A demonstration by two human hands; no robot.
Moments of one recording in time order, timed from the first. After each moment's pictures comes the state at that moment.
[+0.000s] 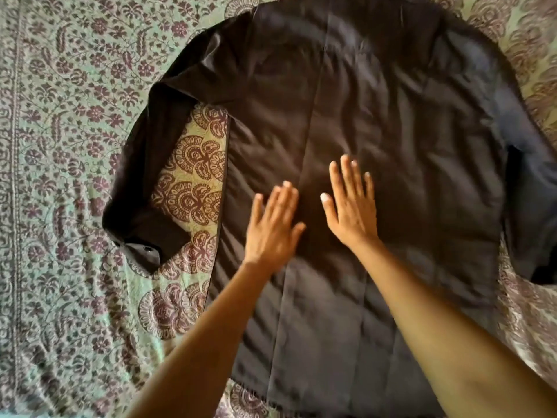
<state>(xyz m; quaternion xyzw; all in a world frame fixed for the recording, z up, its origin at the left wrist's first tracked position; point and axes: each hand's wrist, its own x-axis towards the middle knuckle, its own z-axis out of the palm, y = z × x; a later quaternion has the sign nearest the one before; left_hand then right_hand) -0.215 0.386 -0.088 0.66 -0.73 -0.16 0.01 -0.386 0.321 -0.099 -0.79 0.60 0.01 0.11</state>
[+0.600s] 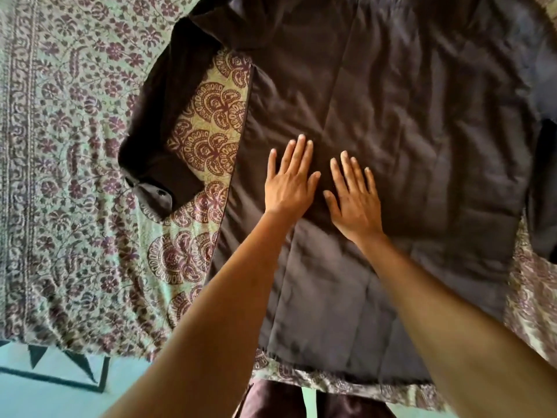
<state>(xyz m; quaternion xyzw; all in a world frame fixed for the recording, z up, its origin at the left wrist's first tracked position) -0.225 0.381 -0.090 0.72 -0.67 -0.20 0.02 -0.381 0.379 -0.106 -0.83 0.55 0.02 0.12</state>
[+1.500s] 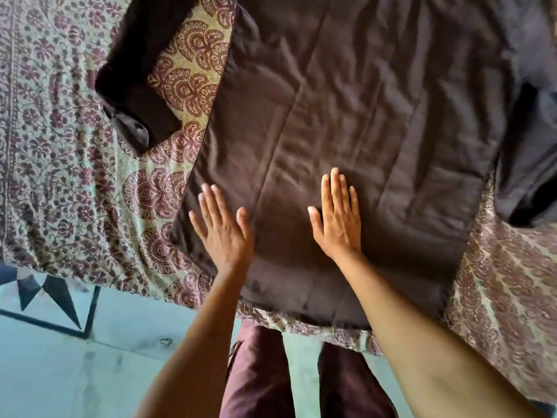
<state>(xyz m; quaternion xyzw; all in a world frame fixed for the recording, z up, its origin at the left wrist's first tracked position) -0.253 0.572 -0.075 0.90 -0.40 -0.15 0.05 -0.433 0.489 -0.099 -0.82 0.55 0.03 0.15</state>
